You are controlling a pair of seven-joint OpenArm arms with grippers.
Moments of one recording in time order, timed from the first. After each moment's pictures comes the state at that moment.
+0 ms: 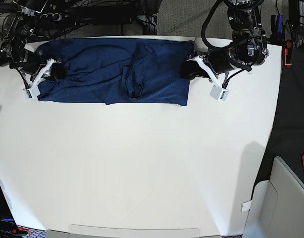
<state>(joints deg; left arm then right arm) 14.2 -4.6 -13.4 108.1 -50.2 -18.1 74.9 -9.8 16.2 32.6 91.1 45.6 39.1 -75.9</state>
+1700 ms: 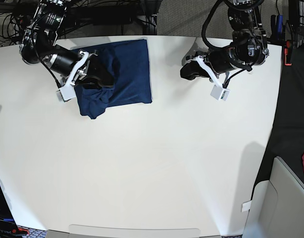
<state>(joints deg) 14.2 -4.7 -13.6 108.0 -50.2 -18.1 74.9 -12.7 2.1 23.4 108.1 66.0 38.9 -78.9</state>
